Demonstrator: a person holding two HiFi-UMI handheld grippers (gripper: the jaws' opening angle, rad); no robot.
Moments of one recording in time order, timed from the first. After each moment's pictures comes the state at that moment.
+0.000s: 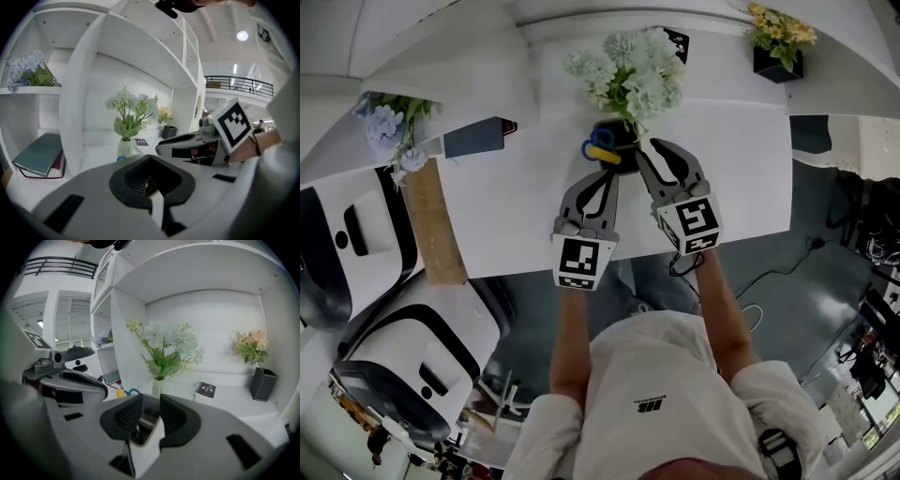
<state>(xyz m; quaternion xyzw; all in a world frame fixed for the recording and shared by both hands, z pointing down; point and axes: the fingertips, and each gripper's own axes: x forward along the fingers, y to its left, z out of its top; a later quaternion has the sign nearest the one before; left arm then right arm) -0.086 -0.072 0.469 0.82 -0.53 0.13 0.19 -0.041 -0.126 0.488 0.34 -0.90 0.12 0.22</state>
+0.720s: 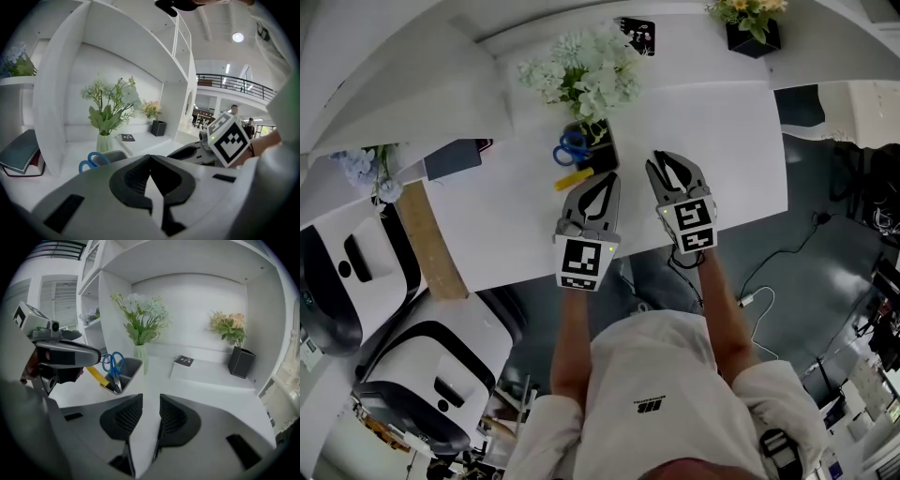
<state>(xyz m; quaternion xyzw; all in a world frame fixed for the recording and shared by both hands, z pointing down) -0.033 -0.071 0.485 0.84 -0.47 0.15 0.20 0.044 -0.101 0.554 0.39 -0.85 0.16 0.32</state>
